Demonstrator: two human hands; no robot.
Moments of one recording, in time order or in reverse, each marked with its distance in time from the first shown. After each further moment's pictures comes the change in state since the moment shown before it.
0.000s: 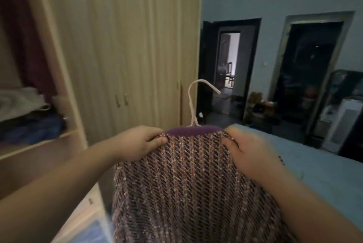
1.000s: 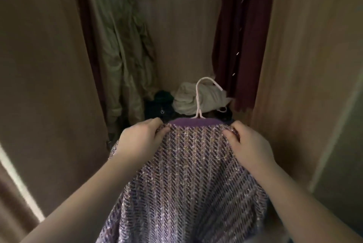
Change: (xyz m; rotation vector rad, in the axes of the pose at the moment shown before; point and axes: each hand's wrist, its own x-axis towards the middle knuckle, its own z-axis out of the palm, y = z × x) left_hand -0.346 -0.497 -0.241 0.629 0.609 -0.927; right_hand 0.339 -0.571 0.474 0.389 -0.110 -0.483
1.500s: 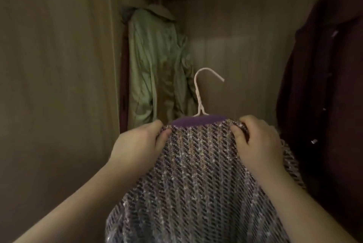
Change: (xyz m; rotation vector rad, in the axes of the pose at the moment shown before) left_hand 0.187 -0.077 0.004 0.351 0.388 -0.153; right_hand 0.307 -0.027 0.101 0.251 0.424 -0.398
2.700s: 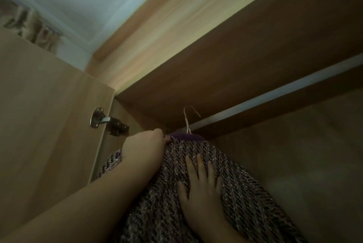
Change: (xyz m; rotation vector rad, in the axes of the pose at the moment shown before) left_hand 0.483 -0.124 0.012 0.709 0.483 -0.140; right_hand 0.430 -0.094 0.320 0.450 0.064 -0.136
